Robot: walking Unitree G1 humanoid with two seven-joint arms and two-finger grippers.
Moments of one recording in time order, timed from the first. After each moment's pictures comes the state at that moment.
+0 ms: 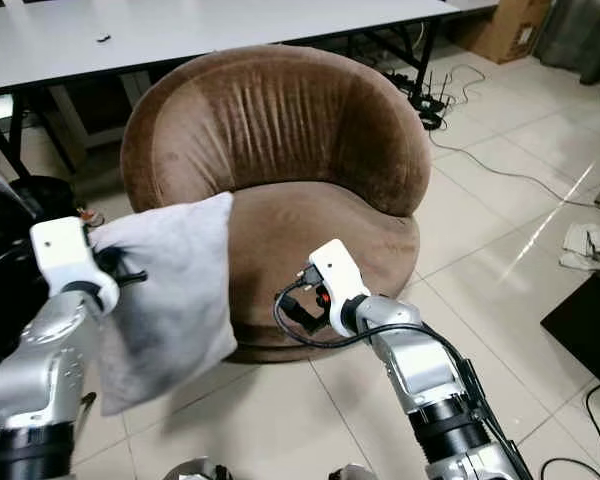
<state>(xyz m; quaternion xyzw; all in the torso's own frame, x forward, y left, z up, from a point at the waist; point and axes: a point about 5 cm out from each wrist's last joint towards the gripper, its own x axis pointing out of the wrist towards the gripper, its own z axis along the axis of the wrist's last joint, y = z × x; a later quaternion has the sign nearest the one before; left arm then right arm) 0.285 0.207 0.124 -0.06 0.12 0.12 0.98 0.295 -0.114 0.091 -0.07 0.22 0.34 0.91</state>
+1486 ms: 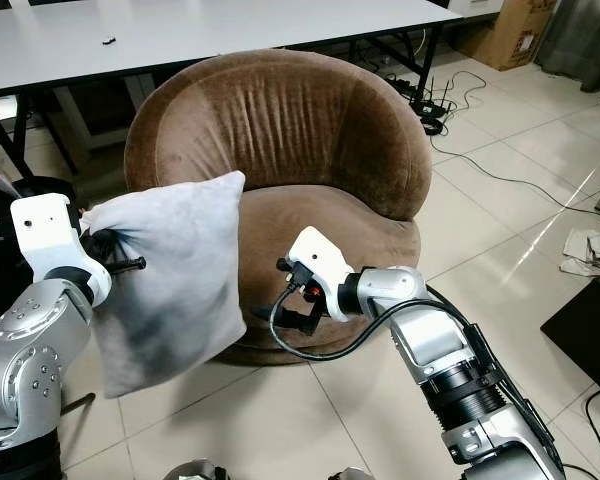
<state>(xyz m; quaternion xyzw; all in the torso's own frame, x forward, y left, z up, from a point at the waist) 0.271 0.186 0.172 -0.06 0.10 0.09 0.99 0.299 -0.104 0.126 -0.13 0.17 0.54 0.82</state>
